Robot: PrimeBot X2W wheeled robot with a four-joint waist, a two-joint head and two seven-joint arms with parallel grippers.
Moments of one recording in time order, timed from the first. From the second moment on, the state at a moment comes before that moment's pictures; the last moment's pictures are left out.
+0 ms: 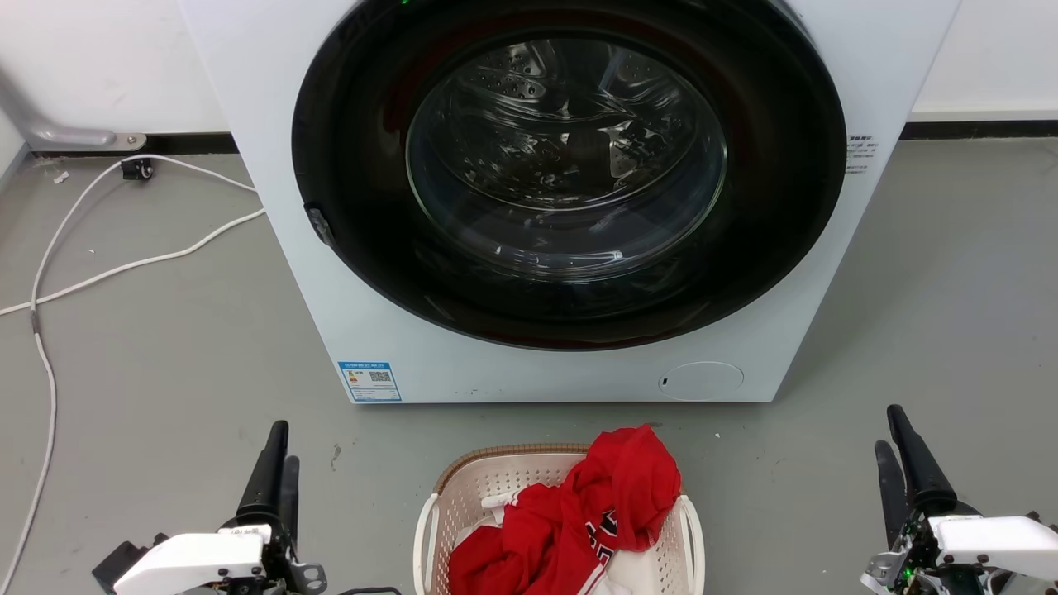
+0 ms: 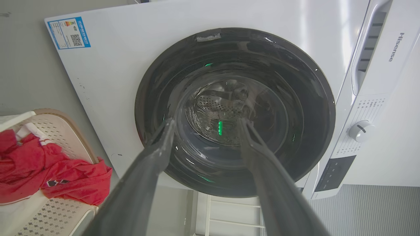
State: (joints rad) left arm -0.04 0.04 0.10 0.27 -1.55 -0.13 0.03; right arm -0.04 -0.05 -0.11 0.27 1.50 0.13 0.03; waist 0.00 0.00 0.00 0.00
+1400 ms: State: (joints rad) left arm 0.03 0.05 0.06 0.01 -0.76 -0.02 -0.12; right arm -0.02 -0.05 -0.06 0.06 0.44 0.13 -0.12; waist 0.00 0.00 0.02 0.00
